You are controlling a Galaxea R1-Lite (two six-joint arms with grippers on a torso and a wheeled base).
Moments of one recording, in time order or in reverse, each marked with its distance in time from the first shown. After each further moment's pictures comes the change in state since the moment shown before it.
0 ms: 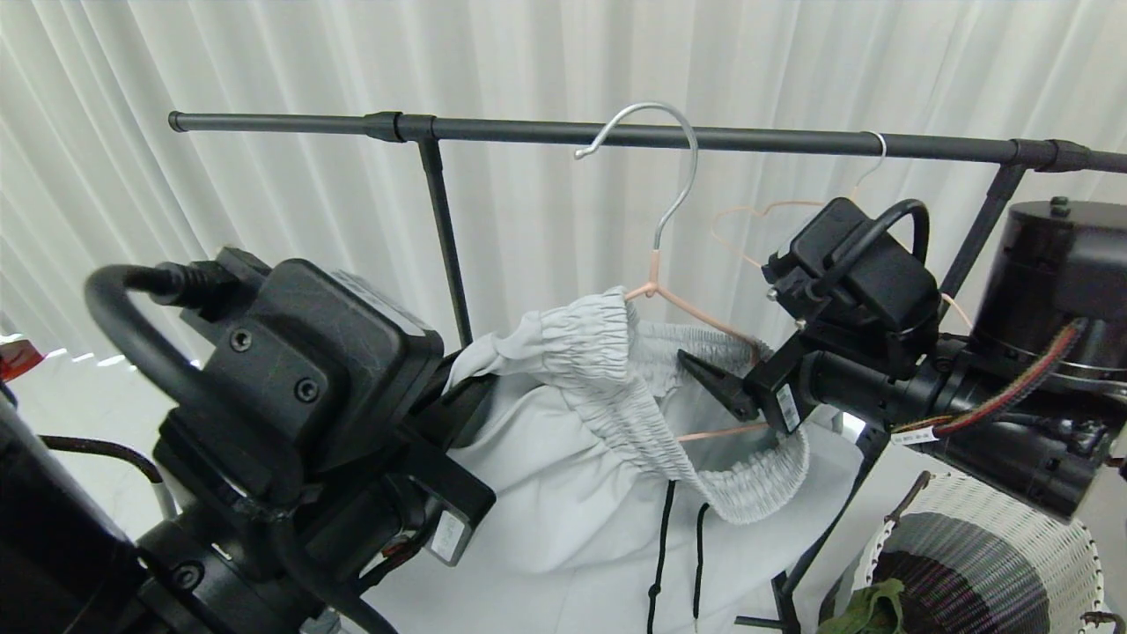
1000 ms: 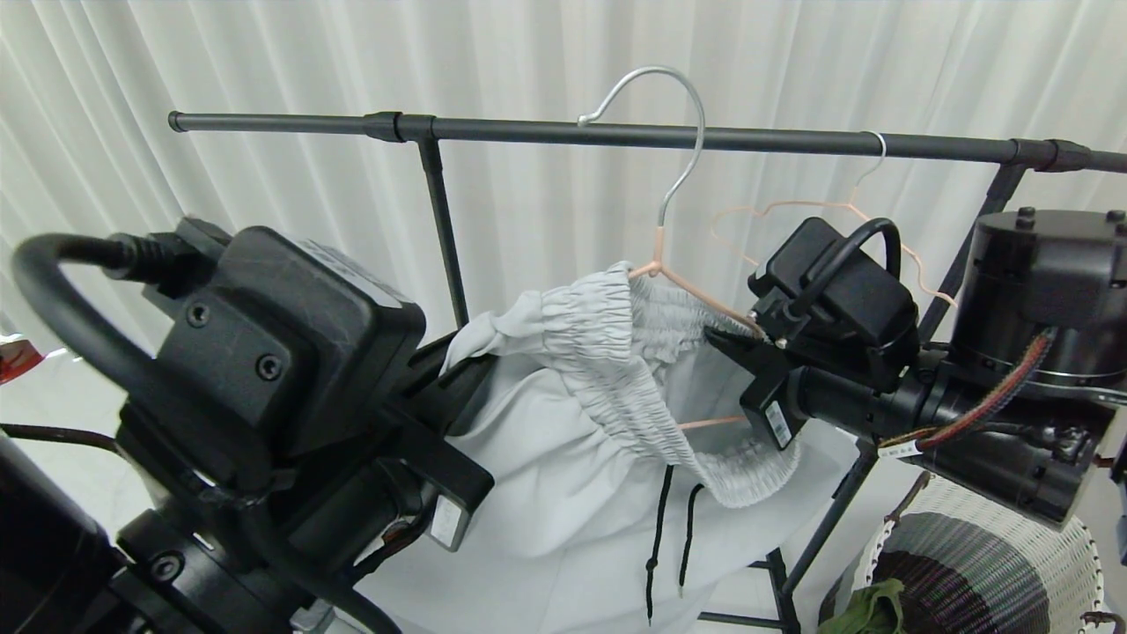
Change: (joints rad) left arm -0.005 -0.001 -0.006 -0.052 -0.004 0.017; right arm 0.013 0.010 -0.011 0.053 0.016 -0.003
